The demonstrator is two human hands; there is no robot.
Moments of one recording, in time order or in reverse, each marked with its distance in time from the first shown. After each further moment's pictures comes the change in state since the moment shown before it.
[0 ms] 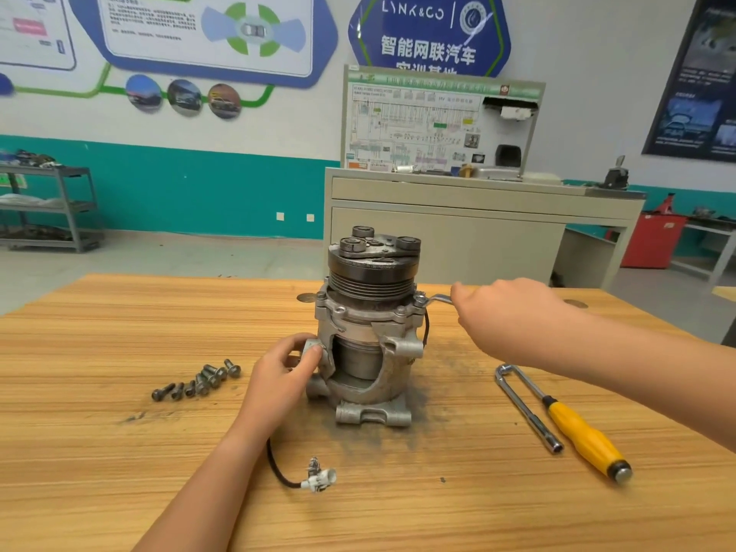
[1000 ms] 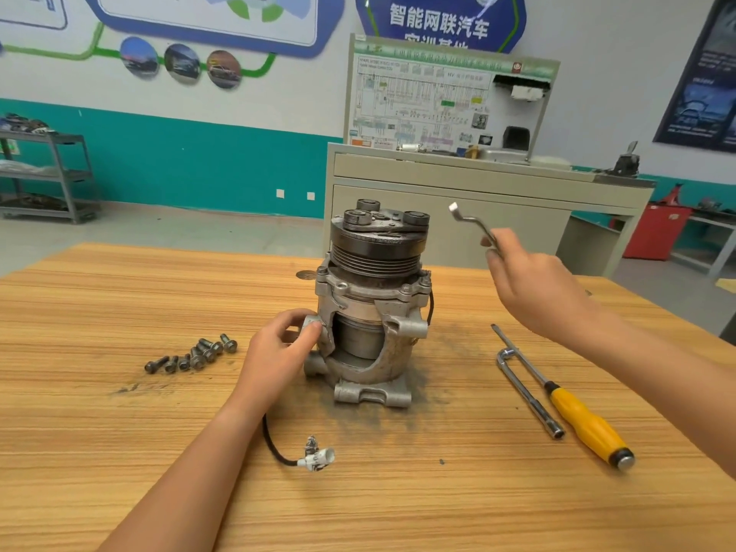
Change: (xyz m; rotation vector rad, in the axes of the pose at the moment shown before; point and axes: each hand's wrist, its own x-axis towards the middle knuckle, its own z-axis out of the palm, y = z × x) left_hand 0.004 -0.006 0.002 -0.036 0.016 0.016; right_hand 0.008 0.023 0.043 0.630 0.529 0.085
